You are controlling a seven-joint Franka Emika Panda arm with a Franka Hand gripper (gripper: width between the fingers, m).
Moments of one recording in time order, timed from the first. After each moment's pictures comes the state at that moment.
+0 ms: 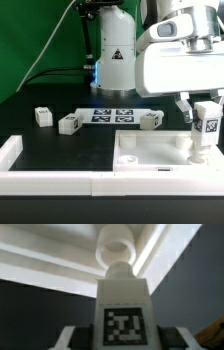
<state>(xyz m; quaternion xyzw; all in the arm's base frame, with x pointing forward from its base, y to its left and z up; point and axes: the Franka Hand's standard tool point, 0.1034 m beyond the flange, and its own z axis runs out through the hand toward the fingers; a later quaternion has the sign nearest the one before) 0.610 0.120 0.097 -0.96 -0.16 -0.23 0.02</state>
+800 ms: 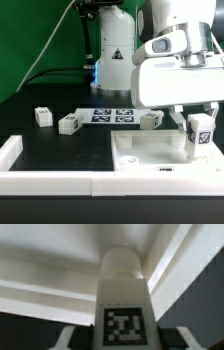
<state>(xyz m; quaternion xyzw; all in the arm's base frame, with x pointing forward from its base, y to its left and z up) 0.599 0.116 0.073 -0.96 -0.16 -0.23 0.02</state>
